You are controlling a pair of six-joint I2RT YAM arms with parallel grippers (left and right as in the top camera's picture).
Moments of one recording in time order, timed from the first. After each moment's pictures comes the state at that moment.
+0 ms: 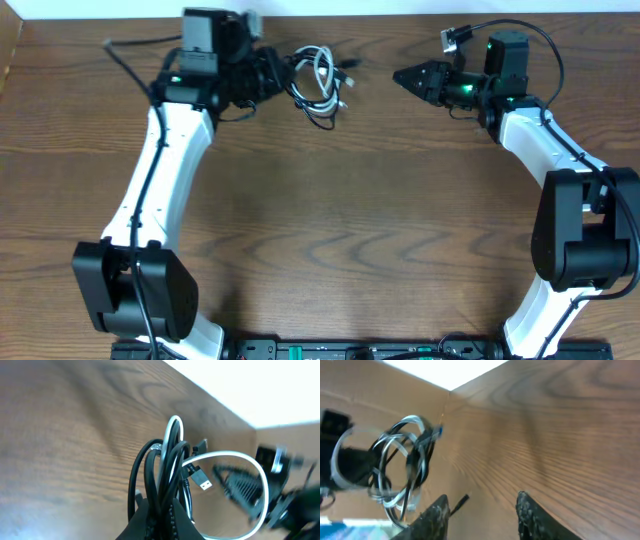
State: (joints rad) left arm -0.10 1.74 1.55 -0.61 0.55 -0.62; right arm 0.07 1.98 1.32 0.10 -0.99 0.60
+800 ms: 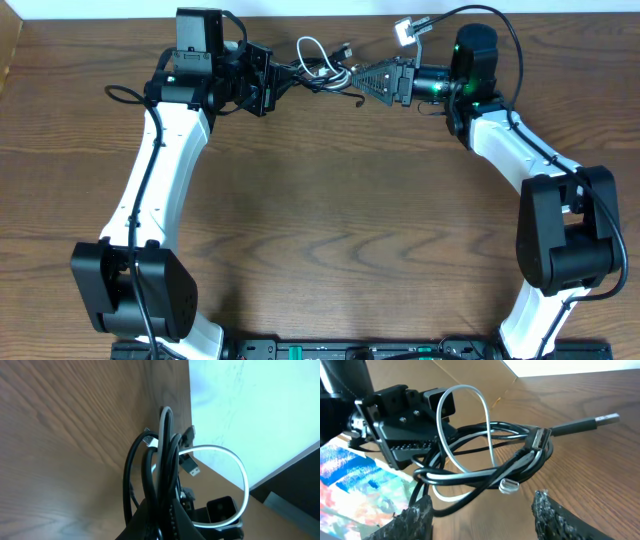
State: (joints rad) left arm -0.10 1.74 1.55 -0.61 0.66 -1.43; right arm 0.20 1.98 1.32 0.43 -1.16 0.62
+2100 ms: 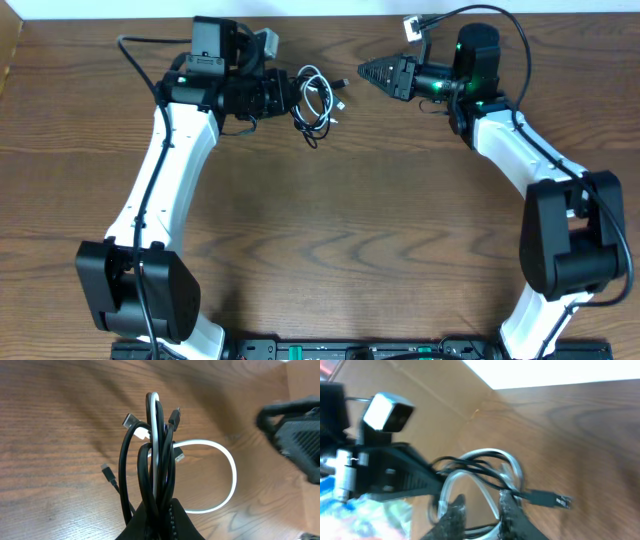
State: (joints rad) left arm -0.14 1.74 1.55 -0.77 0.55 -0.28; right arm 0.20 1.94 1.32 0.35 -1.03 0.60
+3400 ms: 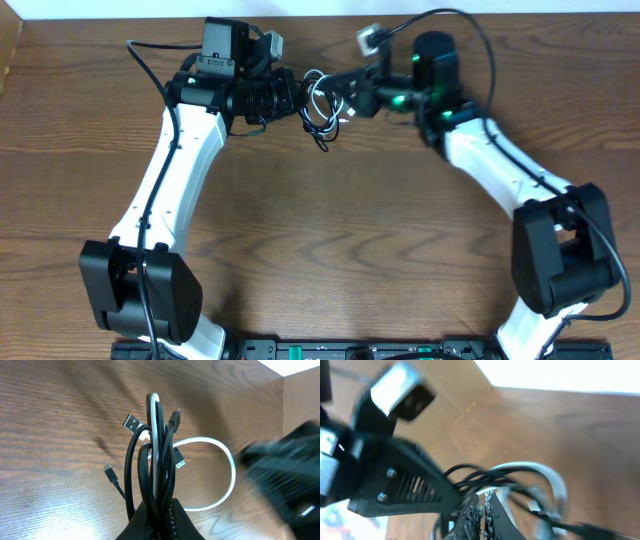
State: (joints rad) left arm -0.17 1.74 1.55 -0.77 0.54 -0.43; right arm 0.31 1.89 1.32 0.28 -0.89 0.45
